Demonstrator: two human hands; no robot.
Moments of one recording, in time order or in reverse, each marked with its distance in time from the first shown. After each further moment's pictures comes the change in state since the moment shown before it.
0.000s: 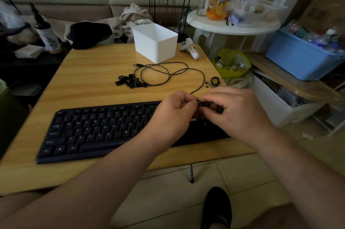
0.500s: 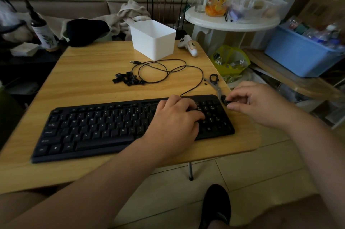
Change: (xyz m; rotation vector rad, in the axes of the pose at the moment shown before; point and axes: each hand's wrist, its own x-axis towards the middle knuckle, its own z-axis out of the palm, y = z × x) left_hand 0.003 -0.033 0.005 1.057 -0.034 0.503; right_hand -0.012 0.071 -0.034 0.052 -0.411 0.424
